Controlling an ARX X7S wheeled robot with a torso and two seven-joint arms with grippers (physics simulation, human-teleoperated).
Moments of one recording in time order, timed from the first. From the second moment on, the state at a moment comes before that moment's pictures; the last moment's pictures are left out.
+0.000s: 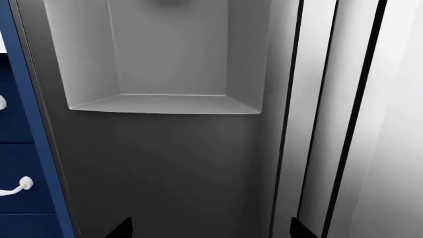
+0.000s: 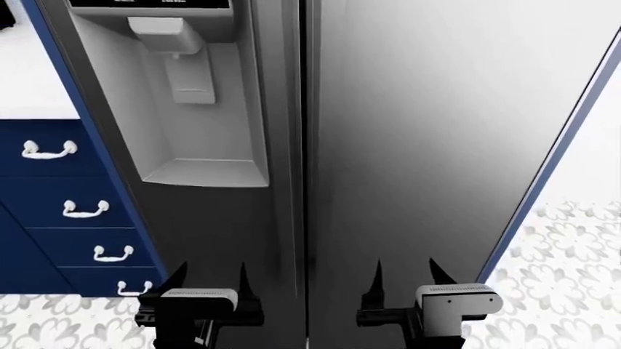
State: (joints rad) left arm -0.02 -0.22 0.27 0.00 -0.23 0.01 -0.25; right arm 0.04 0.22 -0.27 -0.01 0.17 0.02 0.25
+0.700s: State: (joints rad) left arm -0.03 -0.23 0.28 0.00 -0.24 0.01 -0.26; right arm 0.04 0.23 -0.28 -0.01 0.20 0.02 0.25
